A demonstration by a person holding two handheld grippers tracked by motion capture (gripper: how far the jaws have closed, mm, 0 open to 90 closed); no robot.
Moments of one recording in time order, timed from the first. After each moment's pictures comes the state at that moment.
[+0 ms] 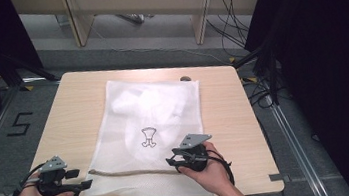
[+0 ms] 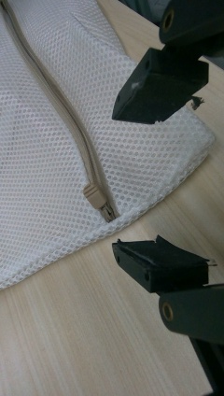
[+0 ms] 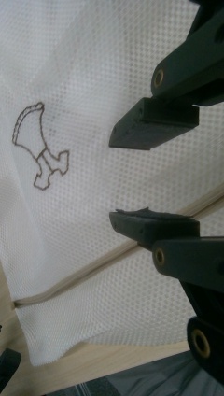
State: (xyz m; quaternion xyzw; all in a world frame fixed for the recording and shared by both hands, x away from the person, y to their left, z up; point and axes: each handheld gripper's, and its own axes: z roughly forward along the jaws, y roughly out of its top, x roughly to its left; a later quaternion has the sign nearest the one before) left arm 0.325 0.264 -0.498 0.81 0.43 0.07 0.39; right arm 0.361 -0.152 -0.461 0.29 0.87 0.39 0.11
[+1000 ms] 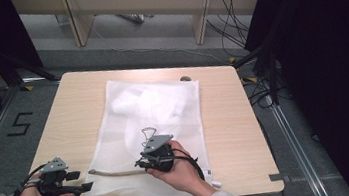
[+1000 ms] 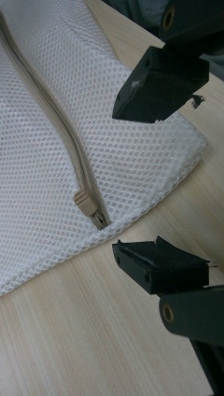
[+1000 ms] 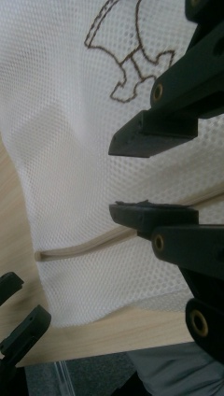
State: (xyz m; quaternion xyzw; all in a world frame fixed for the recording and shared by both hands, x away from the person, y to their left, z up) left arm 0.323 0.261 -0.500 0.81 0.43 0.06 0.39; right arm 0.367 -0.067 -0.461 0.21 0.89 0.39 0.10
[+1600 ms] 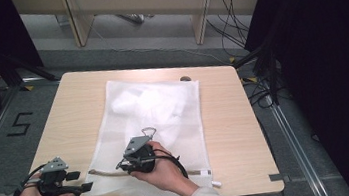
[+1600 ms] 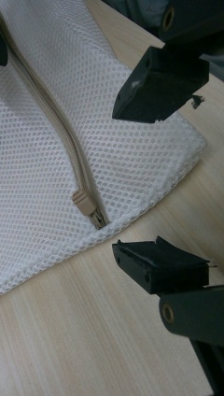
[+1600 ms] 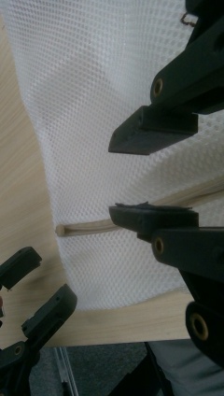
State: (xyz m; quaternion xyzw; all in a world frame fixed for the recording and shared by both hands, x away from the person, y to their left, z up) left arm 0.324 0.262 -0.501 0.81 0.43 0.06 0.39; right arm 0.372 -0.021 -0.469 0.19 0.90 0.39 0.08
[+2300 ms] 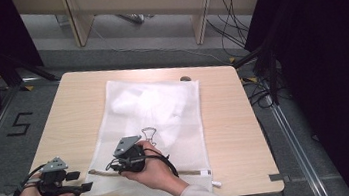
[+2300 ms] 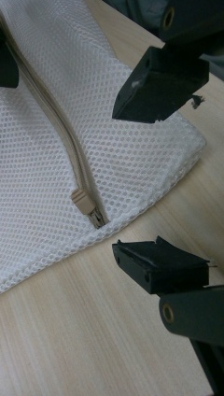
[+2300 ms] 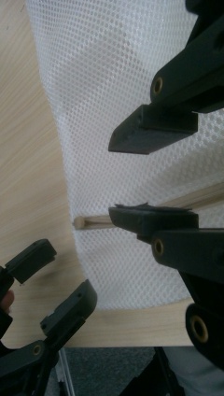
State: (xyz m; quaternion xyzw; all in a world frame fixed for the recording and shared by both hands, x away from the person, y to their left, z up) left arm 0.324 0.263 -0.501 0.81 0.43 0.06 0.39; right arm 0.376 0.003 -0.470 0.17 0.90 0.40 0.08
